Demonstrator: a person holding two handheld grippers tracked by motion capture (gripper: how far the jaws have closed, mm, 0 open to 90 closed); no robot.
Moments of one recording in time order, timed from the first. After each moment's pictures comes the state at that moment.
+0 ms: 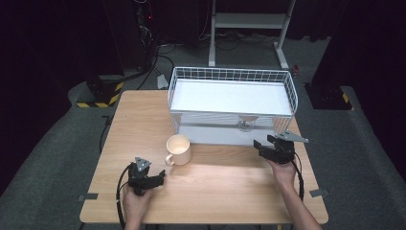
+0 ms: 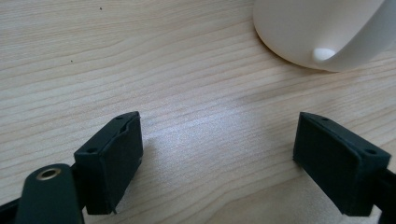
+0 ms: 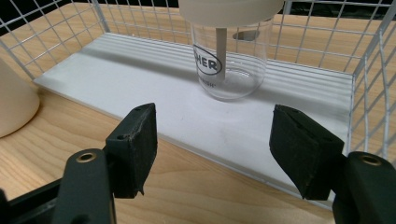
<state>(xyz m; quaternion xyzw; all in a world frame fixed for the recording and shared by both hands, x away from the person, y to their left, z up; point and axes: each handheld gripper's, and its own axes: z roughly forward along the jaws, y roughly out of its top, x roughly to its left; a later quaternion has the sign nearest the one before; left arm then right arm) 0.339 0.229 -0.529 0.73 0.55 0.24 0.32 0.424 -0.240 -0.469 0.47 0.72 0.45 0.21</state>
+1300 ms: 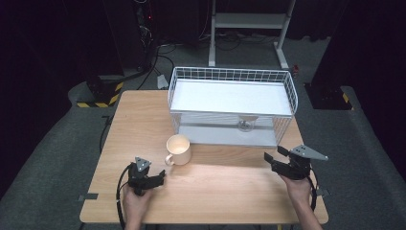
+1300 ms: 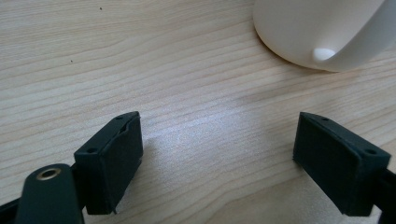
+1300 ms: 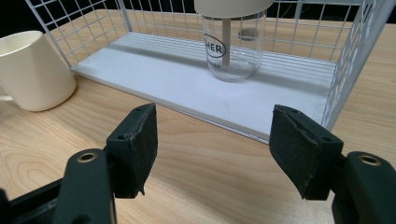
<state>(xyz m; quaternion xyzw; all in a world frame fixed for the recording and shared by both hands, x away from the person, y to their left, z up) 0.339 0.229 -0.529 0.73 0.55 0.24 0.32 0.373 -0.272 -0.465 0.45 0.72 0.48 0.21</state>
